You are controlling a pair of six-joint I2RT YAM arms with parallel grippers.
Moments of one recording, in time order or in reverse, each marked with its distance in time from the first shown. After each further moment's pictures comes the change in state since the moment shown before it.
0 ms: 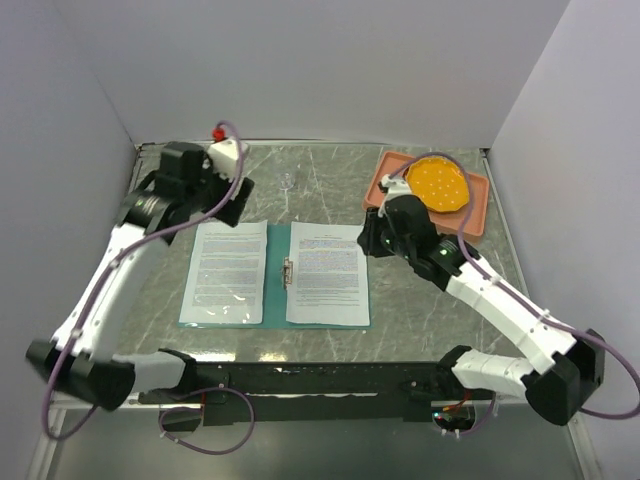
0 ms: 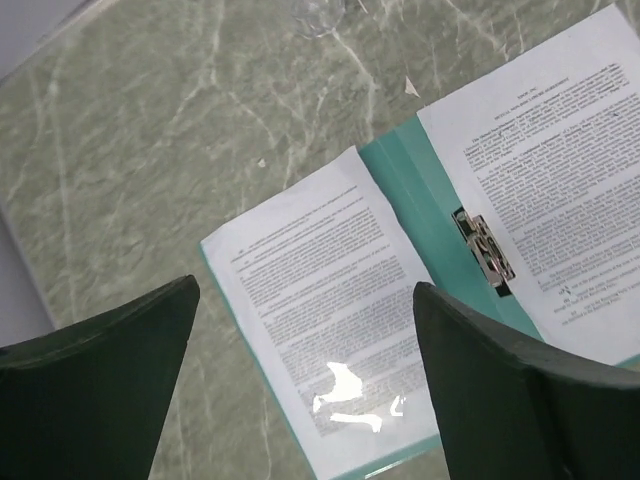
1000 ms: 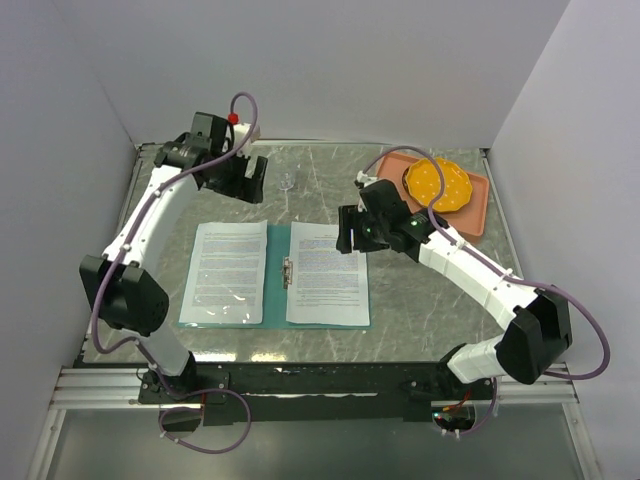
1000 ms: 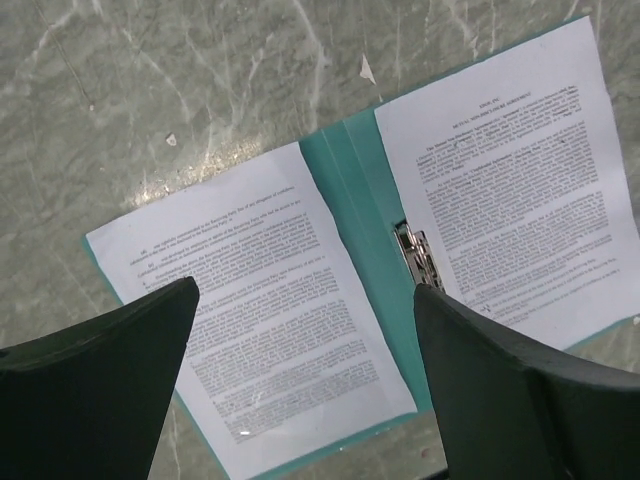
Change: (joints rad) left arm 0.068 0.461 0.270 -0.099 0.172 -0.183; right arm -0.013 0.268 0.166 -0.102 -0.104 0.006
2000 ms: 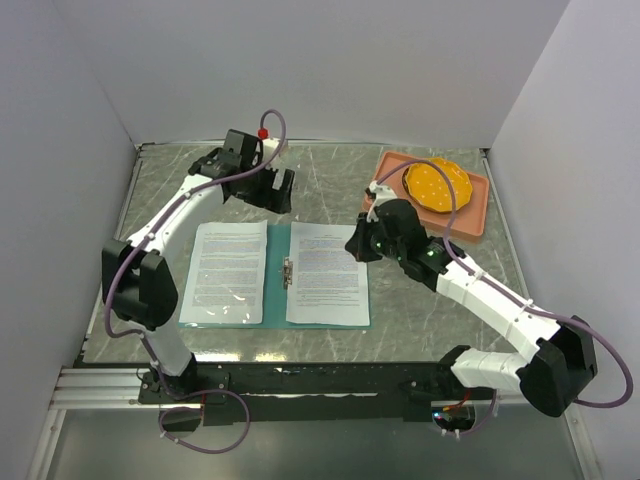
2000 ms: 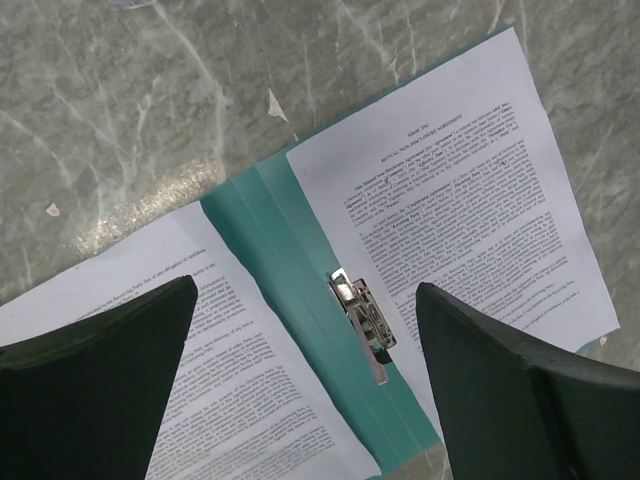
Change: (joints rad) left arm -0.107 0.046 -0.111 0.193 0.057 -0.063; right arm 0.014 -0.201 -0.229 0.248 -0.045 0.018
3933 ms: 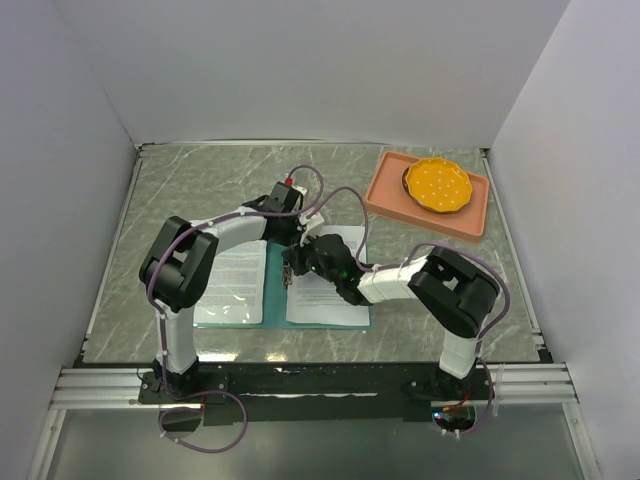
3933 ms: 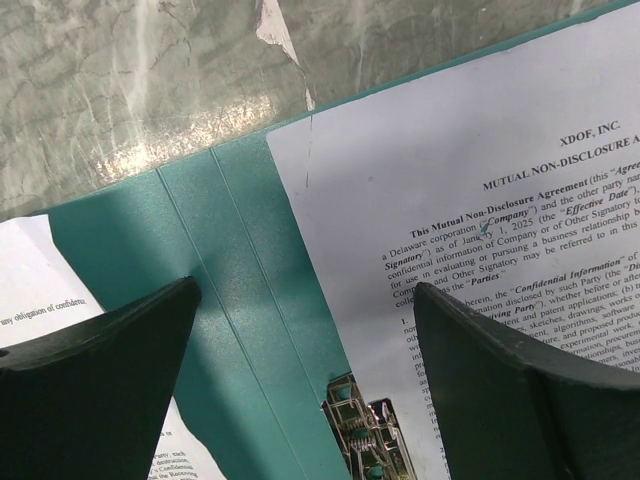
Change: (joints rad) left arm -0.169 0.224 -0.311 0.400 -0.320 -0.184; right arm 0.257 0.618 -0.138 1.085 0.100 -0.147
